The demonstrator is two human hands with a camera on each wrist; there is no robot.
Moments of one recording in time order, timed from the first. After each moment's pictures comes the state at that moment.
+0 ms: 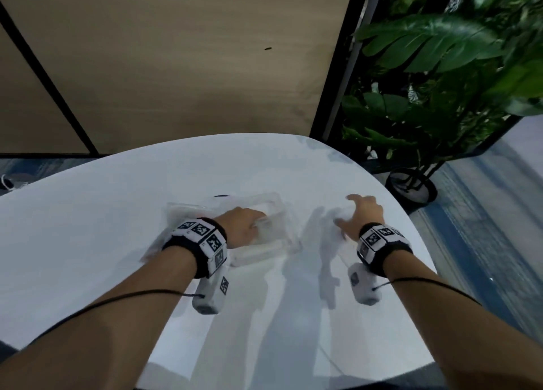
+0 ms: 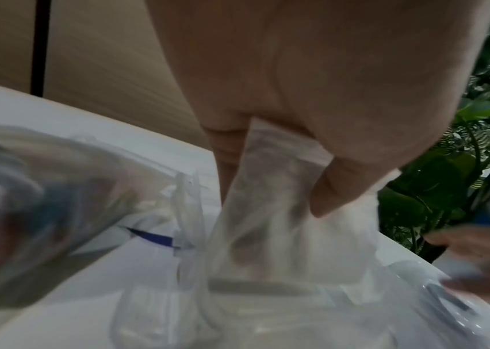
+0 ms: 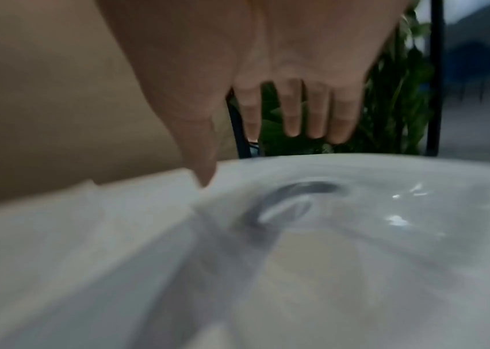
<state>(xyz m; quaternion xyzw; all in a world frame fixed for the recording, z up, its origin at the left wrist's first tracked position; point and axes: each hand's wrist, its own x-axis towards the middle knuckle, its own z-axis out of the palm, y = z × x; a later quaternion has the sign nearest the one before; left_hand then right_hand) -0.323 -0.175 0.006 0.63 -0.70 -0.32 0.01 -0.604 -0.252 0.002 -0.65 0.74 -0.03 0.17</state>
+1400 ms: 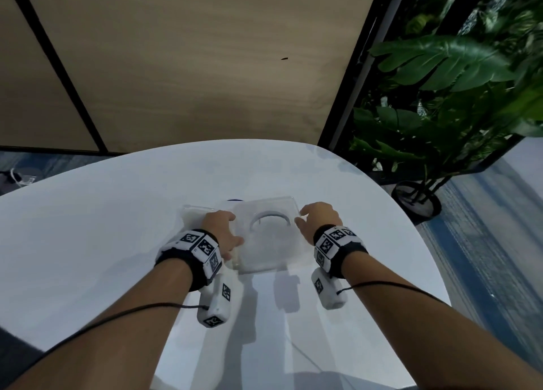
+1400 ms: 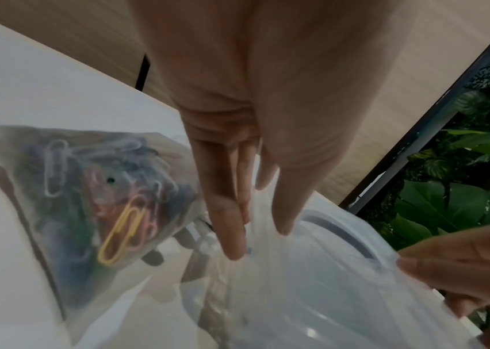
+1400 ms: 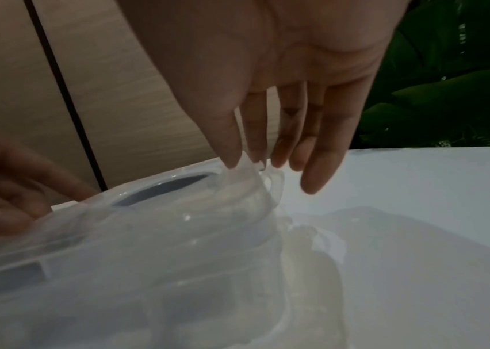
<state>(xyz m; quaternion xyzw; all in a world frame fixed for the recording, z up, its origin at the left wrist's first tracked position) -0.285 -0.144 0.002 0.78 -0.41 -0.43 0.20 -0.489 -0.235 0.006 -0.72 0.67 0.02 0.18</state>
